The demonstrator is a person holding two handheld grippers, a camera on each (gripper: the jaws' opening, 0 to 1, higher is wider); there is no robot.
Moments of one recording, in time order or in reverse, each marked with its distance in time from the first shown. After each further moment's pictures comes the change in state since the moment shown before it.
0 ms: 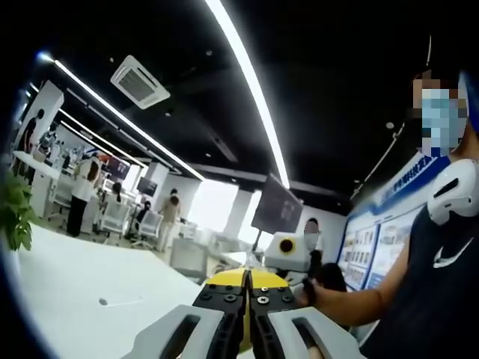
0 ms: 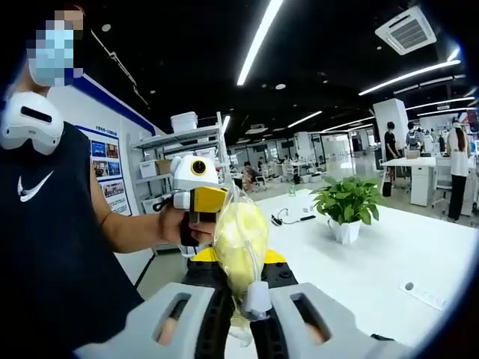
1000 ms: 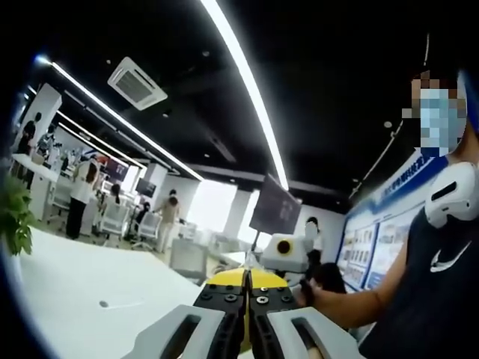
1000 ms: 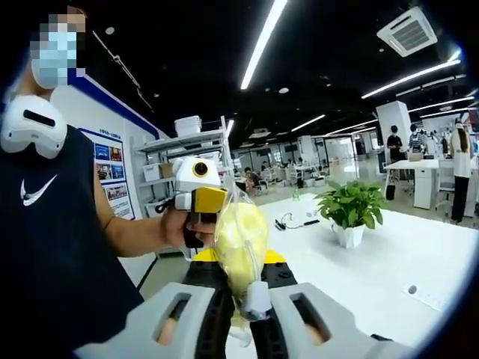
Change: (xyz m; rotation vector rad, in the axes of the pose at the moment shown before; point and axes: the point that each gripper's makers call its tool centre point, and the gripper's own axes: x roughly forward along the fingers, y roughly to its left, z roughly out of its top) left arm -0.002 -0.005 0.007 0.009 0.002 0.007; right arm 0.002 0.005 0.007 0.008 -0.027 0.016
